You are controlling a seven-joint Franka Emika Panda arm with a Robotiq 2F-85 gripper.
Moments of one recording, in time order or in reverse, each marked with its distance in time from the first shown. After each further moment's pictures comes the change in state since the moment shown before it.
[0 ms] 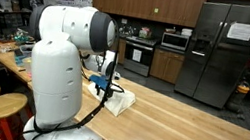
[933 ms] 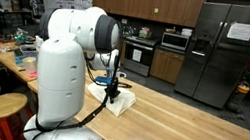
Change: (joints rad) arm -0.014 0.059 -0.039 0.129 -0.359 -0.296 0.253
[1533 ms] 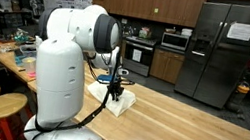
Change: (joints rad) arm -0.013 -0.018 -0.004 0.025 -0.047 -0.010 -0.021
